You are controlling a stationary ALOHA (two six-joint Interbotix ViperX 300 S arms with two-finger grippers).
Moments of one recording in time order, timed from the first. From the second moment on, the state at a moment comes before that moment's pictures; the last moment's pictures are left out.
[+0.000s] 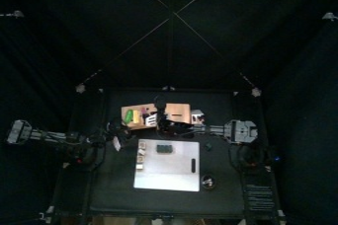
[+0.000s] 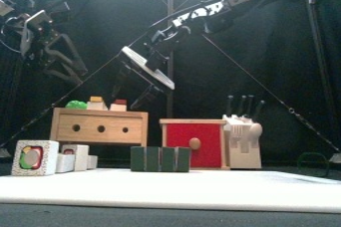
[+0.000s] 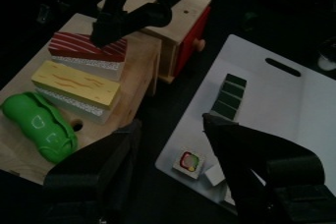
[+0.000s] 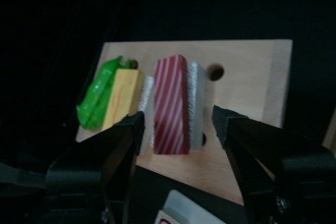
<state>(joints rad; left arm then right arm) -0.05 -0.79 1.14 1.21 0.46 -1.52 -0.18 0.38 -0.06 -0.98 0.51 1.85</state>
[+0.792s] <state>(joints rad) -0.05 -0.79 1.19 1.30 0.14 -1.43 0.07 0.12 0.39 -1.18 0.42 1.85</state>
